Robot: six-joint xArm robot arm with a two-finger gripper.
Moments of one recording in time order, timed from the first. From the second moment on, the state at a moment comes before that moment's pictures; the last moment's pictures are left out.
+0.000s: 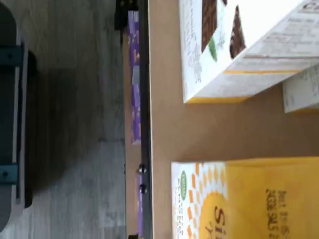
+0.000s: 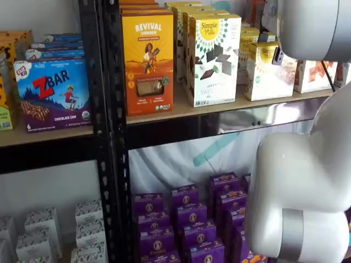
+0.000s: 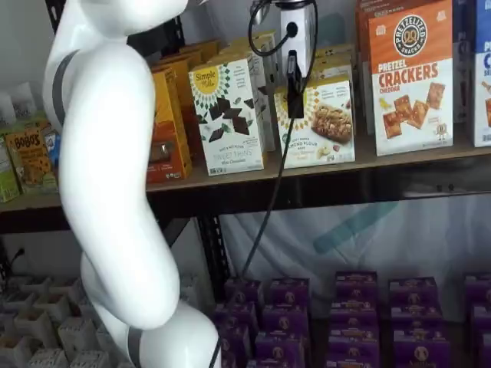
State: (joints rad) arm -0.46 -0.24 -1.46 0.19 1.61 -2.00
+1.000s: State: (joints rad) arm -0.44 -0.24 -1.41 0.14 1.57 -1.99
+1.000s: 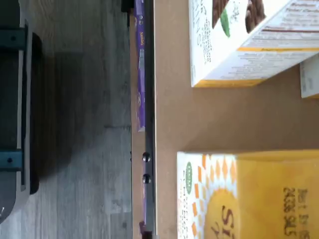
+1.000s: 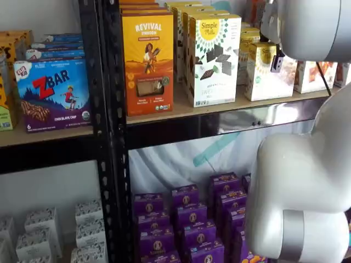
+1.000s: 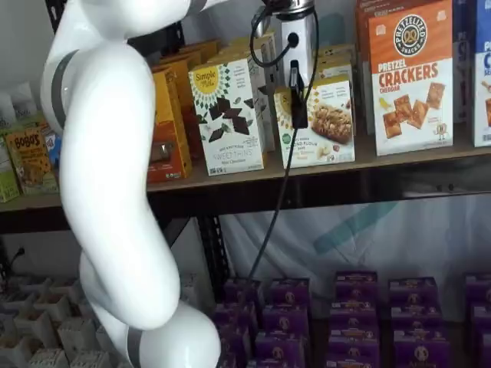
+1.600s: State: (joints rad) arm -0.44 -0.25 -1.41 0.15 1.56 -1.99
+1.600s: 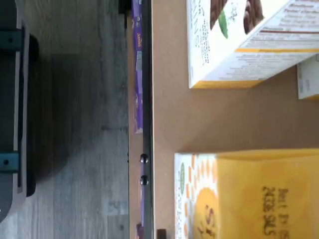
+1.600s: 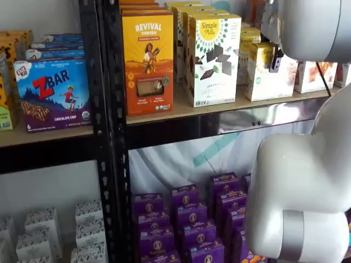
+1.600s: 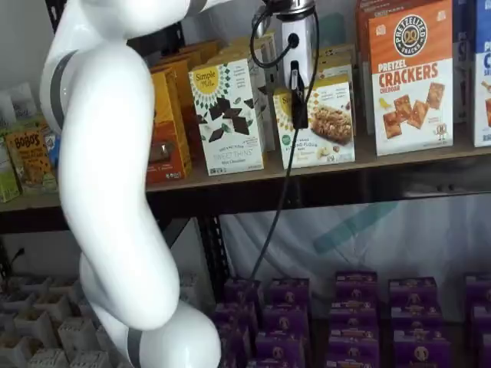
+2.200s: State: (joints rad) arm -0.45 -0.25 -1.40 0.15 1.55 -2.00
